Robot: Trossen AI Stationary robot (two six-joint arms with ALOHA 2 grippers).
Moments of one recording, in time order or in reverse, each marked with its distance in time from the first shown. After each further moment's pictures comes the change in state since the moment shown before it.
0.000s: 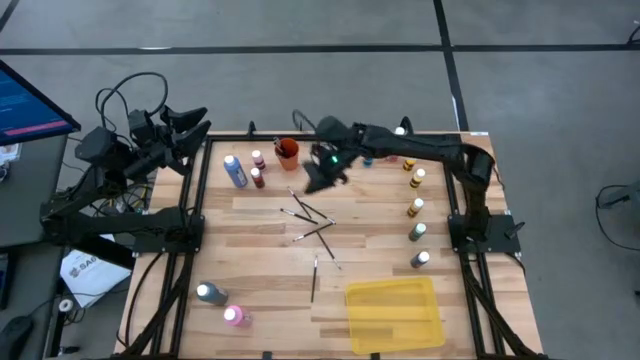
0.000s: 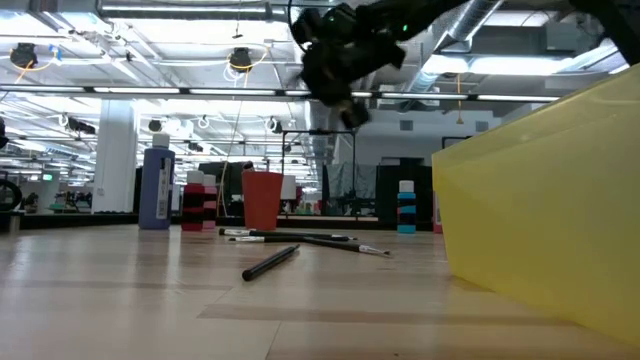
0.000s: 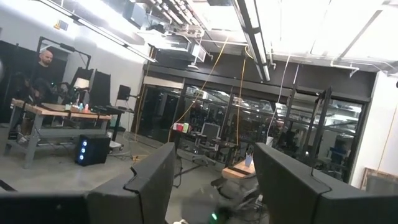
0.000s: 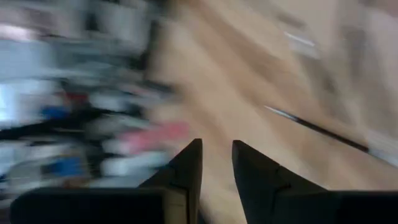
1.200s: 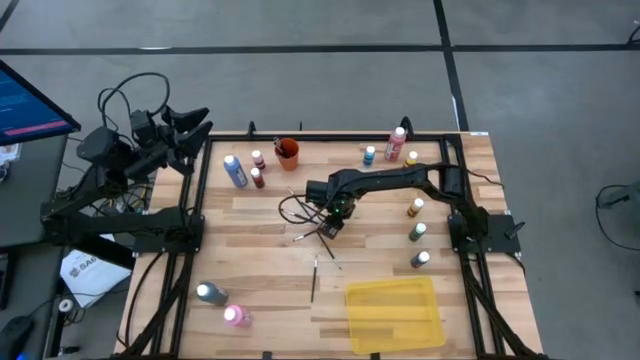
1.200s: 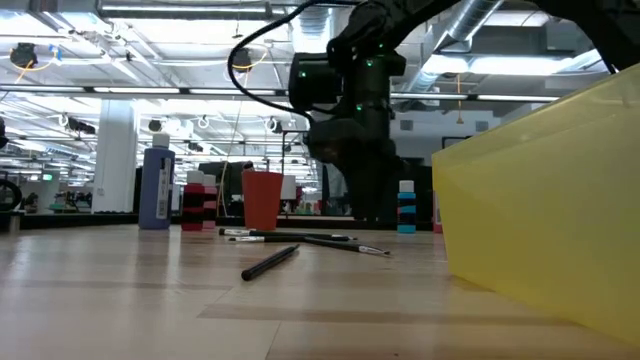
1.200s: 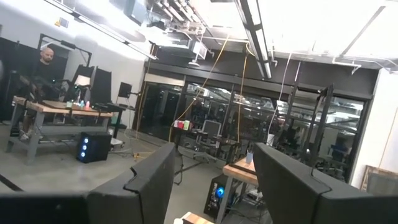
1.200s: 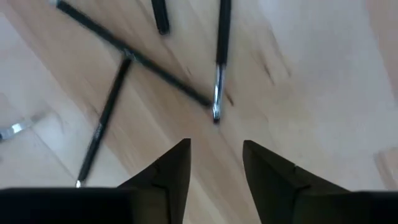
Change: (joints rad) left arm 0.000 0.006 0.000 -0.007 0.000 -0.002; right arm 0.223 0.213 -0.002 -0.365 0.580 -0.464
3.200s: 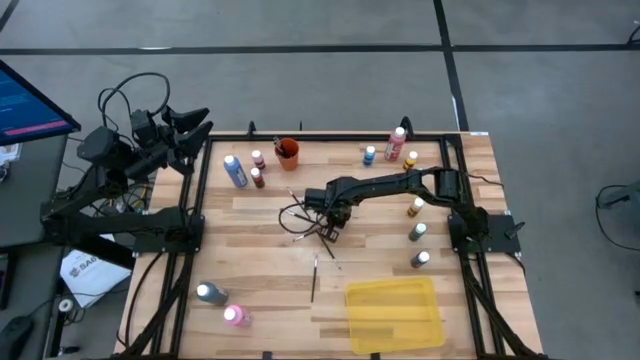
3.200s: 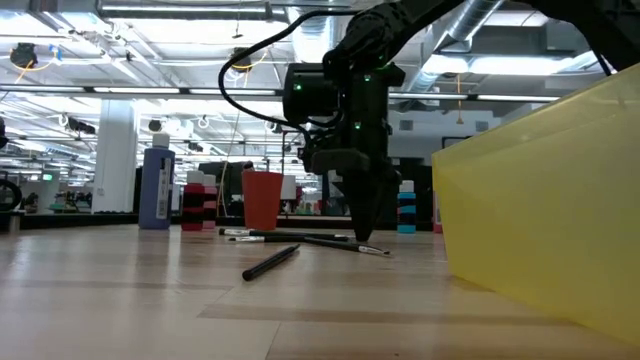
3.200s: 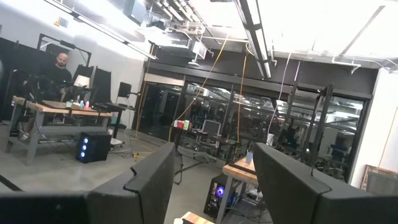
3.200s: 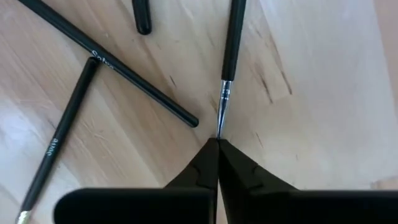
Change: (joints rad) left arm 0.000 0.000 0.000 0.000 0.000 0.002; right arm 0.033 0.052 -0.036 0.045 0.055 -0.049
